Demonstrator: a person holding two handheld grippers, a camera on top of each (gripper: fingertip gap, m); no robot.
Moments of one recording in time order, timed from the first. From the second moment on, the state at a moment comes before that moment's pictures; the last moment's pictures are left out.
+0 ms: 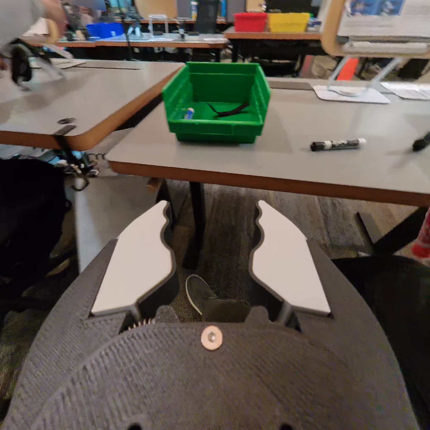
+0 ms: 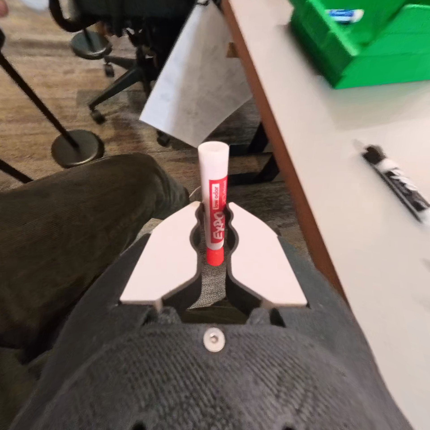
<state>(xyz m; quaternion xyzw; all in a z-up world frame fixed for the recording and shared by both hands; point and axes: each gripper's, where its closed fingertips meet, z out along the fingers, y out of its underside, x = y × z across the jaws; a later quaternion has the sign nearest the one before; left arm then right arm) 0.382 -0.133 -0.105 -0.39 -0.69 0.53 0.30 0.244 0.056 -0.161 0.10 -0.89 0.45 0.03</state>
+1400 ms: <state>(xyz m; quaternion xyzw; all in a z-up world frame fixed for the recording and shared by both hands) 0.212 -0.105 -0.151 -0.53 -0.66 0.30 0.44 -0.016 0.061 -0.195 -0.09 -0.94 0.24 0.21</state>
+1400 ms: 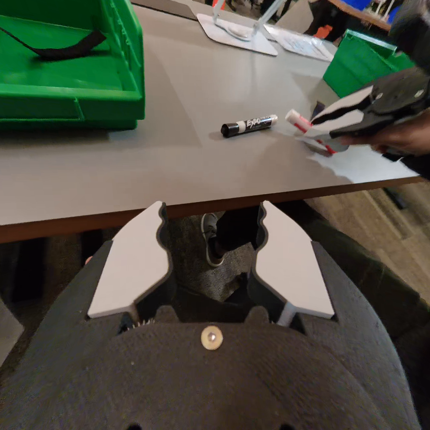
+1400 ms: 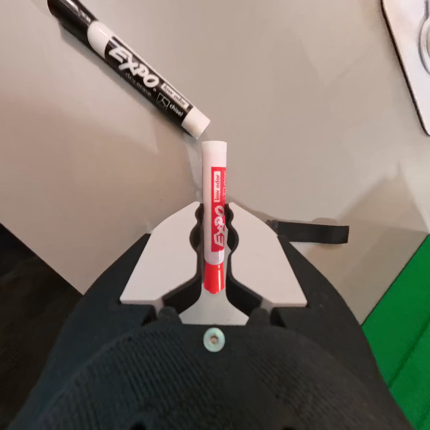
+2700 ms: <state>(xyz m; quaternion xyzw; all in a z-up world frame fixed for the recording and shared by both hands) 0.143 -0.044 -0.166 -0.64 -0.58 0.26 0.44 -0.036 0.132 -0.195 -0.19 -0.89 0.35 0.20</state>
